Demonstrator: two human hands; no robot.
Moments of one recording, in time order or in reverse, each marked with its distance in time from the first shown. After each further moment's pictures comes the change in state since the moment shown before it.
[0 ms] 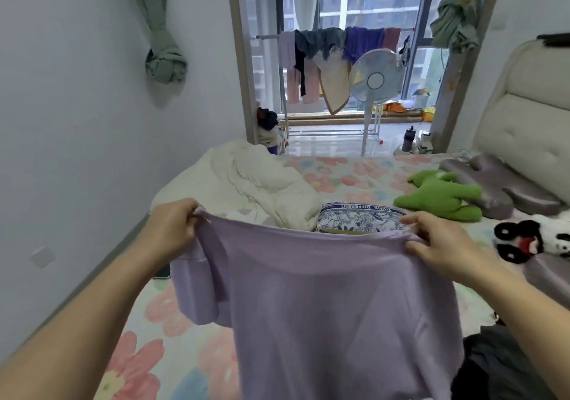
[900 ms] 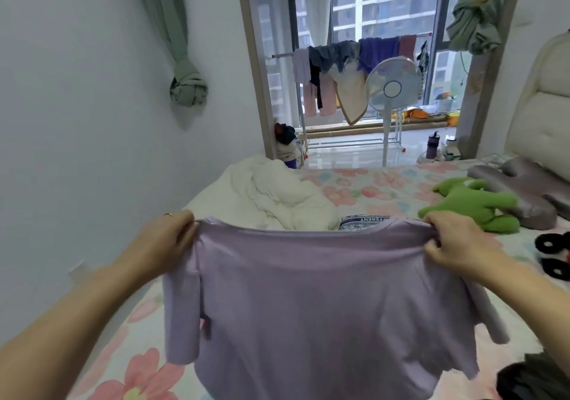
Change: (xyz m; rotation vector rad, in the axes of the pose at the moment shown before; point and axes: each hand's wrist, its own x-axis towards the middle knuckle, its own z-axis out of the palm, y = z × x) left_hand 0.005 -0.013 -0.024 0.101 -0.023 0.147; right_hand 0.041 0.024 -0.001 -0.182 0.073 -0.060
